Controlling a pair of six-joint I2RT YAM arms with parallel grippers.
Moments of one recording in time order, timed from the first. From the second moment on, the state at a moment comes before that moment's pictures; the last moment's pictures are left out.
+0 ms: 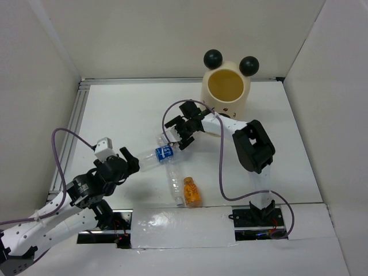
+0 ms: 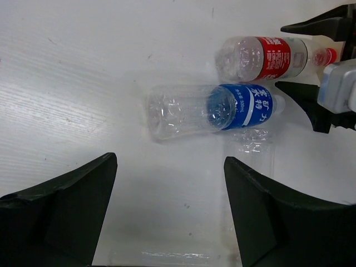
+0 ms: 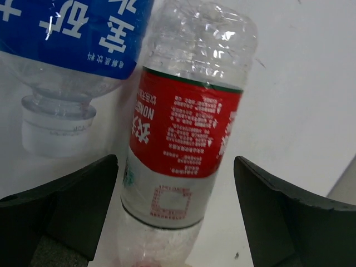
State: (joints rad) left arm -0.83 0.57 0.62 -0.79 -0.67 -1.01; right arm 0.62 2.01 1.45 -0.44 -0.48 -1.60
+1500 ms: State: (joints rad) left arm -0.83 0.68 0.60 -0.63 -0.60 -0.96; right arm 0.39 1.78 2.11 -0.24 -1.18 -0.53
